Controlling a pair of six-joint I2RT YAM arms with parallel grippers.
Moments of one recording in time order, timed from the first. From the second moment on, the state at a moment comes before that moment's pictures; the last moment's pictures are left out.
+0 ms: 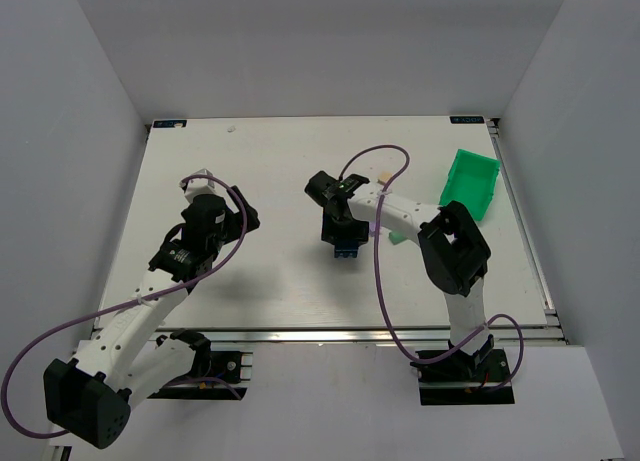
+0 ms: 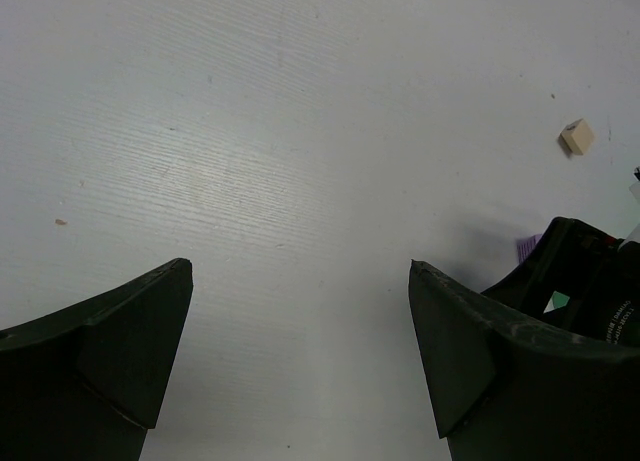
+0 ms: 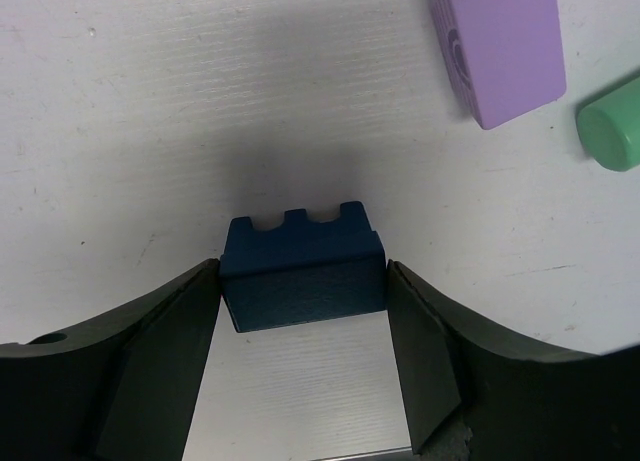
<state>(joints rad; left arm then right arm) -0.42 0.92 0.76 -0.37 -0.32 -0.65 0.82 2.01 1.58 -0.96 0.31 0.84</state>
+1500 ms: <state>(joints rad) -0.42 0.93 0.76 -0.36 -0.31 -0.65 0.83 1.99 1.54 -0.92 0.27 0.78</state>
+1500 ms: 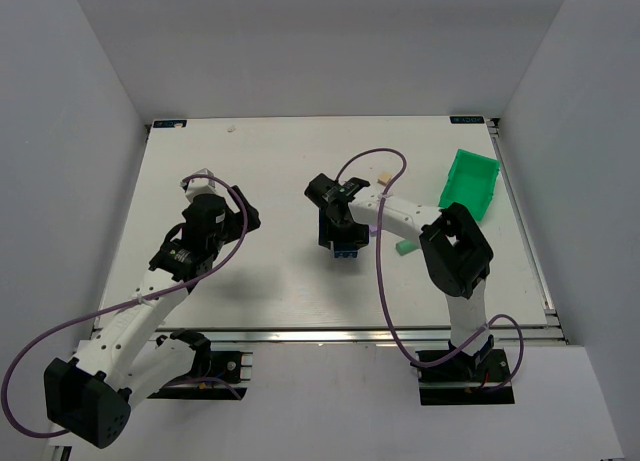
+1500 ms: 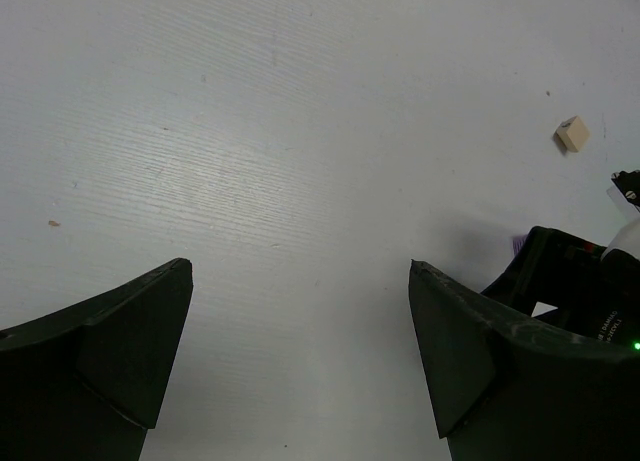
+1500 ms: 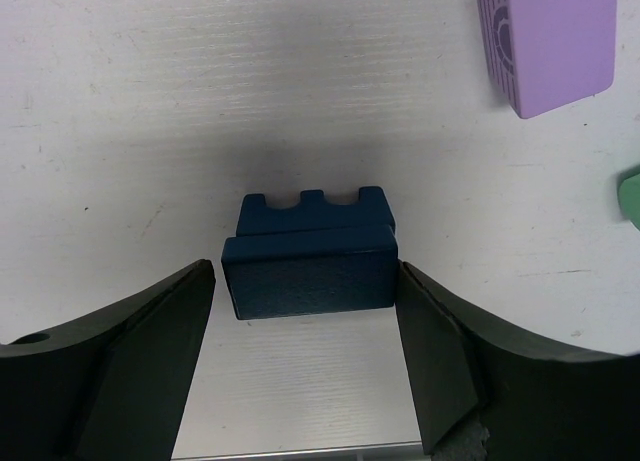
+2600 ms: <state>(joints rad) -0.42 0.94 0.76 -0.36 -0.31 -0.65 0.83 1.95 1.52 -0.92 0.30 0.78</state>
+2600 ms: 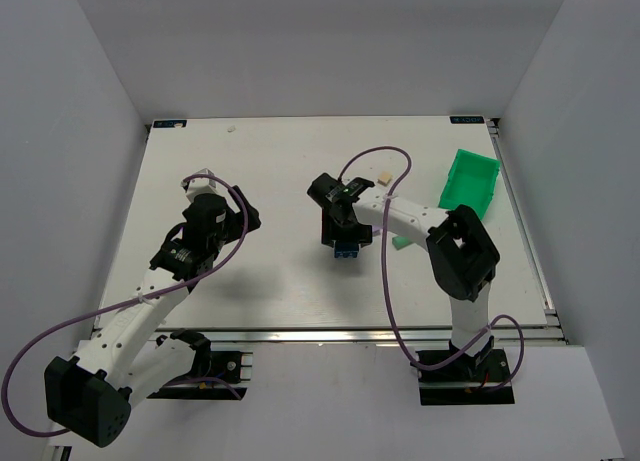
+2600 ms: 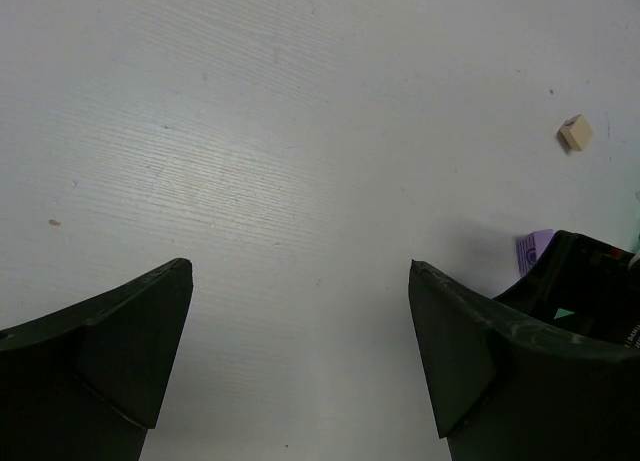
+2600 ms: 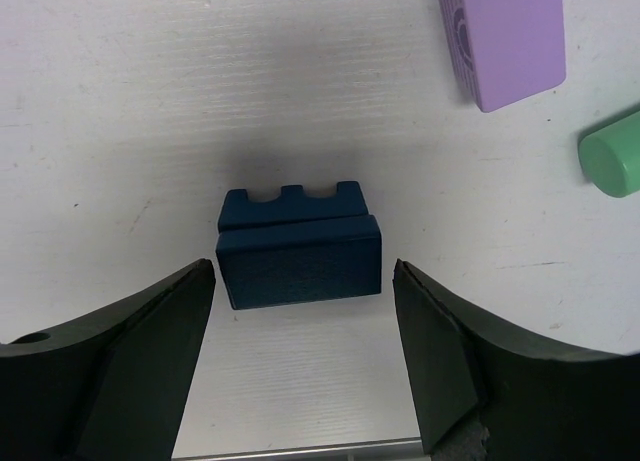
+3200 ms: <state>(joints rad) -0.42 0.94 0.76 -0.36 -0.31 -0.65 0.83 1.92 1.48 -0.89 0.28 0.75</state>
